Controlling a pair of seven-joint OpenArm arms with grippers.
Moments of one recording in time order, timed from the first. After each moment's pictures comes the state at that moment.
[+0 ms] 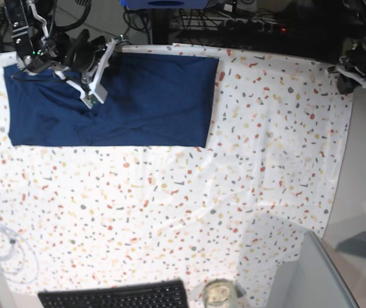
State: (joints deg) left arm 22.0 -10.5 -47.8 91.2 -25.2 -37.5 47.7; right arm -22.2 13.7 -8.9 95.8 26.3 17.7 -58.1
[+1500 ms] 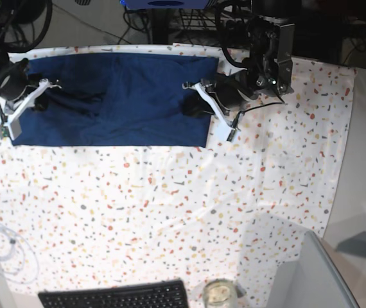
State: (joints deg) left arm 9.4 -0.4 -5.5 75.4 -24.8 -36.9 40.7; right arm -22.9 11.1 19.2 105.0 26.5 17.8 -58.3
